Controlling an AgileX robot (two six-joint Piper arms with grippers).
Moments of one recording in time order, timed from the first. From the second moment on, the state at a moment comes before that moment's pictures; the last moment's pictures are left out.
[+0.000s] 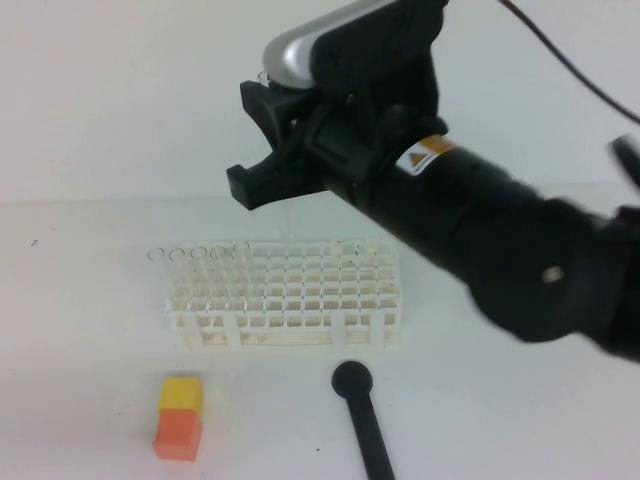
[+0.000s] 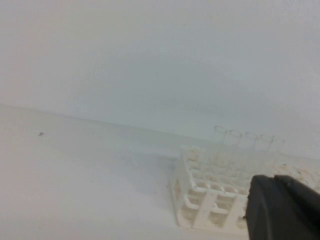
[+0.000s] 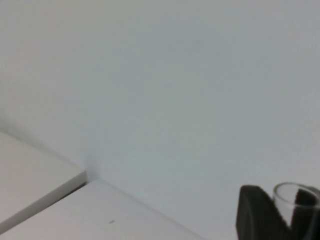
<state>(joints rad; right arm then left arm) 0.91 1.61 -1.23 0.72 -0.32 -0.69 -0.27 -0.01 -0.14 0.25 0.24 -0.41</state>
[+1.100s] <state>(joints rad) 0.98 1.98 -1.23 0.71 -0.86 -0.60 -0.14 -0.01 0.00 -0.09 0.35 0.05</state>
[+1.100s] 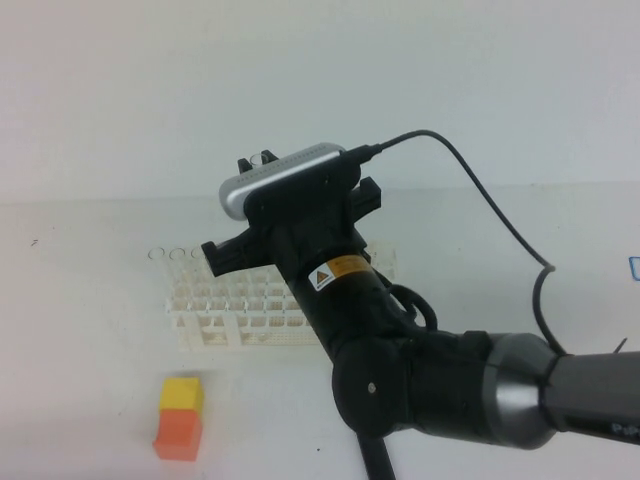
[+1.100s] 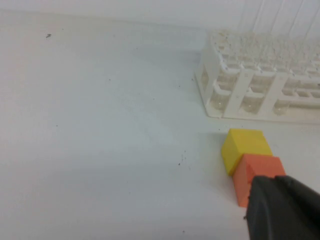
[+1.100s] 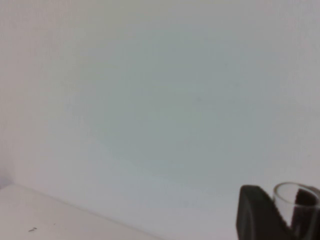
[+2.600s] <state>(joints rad) 1.01 2.14 -1.28 0.78 -0.89 -0.57 -0.13 -0.01 0.00 -0.14 0.34 0.01</state>
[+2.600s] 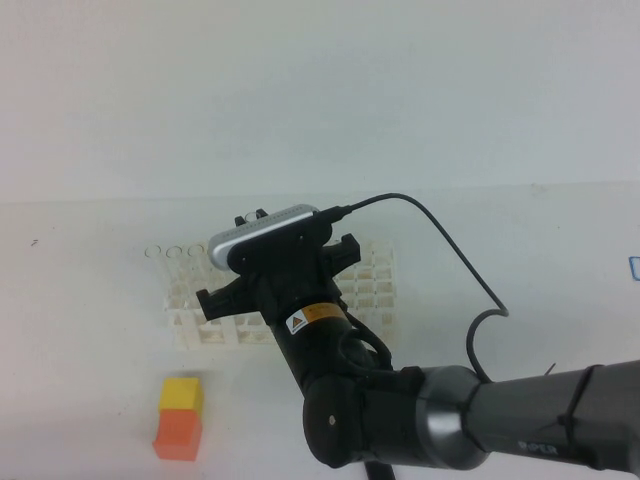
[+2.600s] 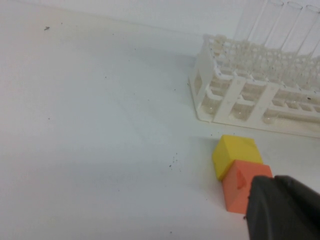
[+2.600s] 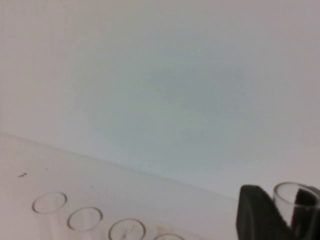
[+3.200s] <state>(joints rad) 1.01 2.20 -1.28 0.80 -0.96 -0.53 -0.13 -0.01 0.00 -0.14 0.34 0.01</state>
